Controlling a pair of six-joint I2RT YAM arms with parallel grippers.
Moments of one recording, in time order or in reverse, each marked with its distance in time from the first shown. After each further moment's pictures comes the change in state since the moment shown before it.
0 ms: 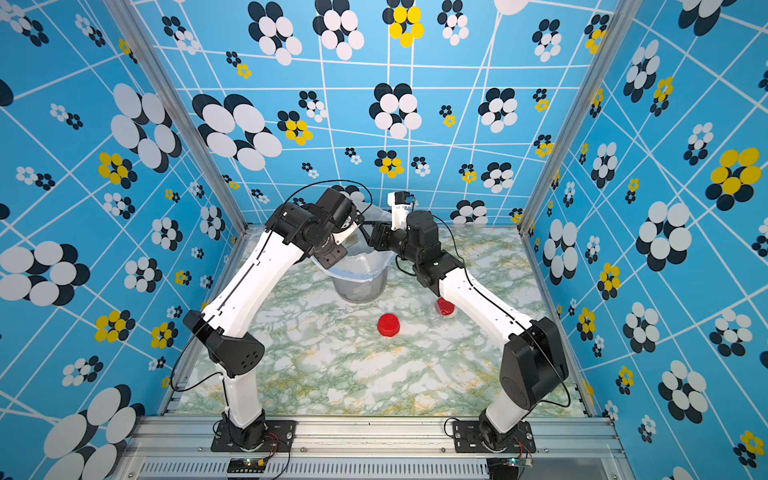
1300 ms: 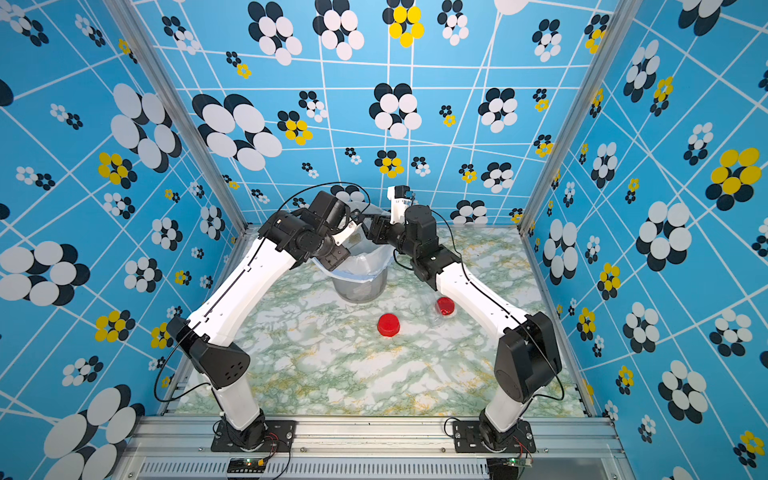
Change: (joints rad) left arm 0.019 -0.108 -0.183 0.196 0.078 0.011; right arm -0.006 0.045 0.062 0.002 0.011 0.023
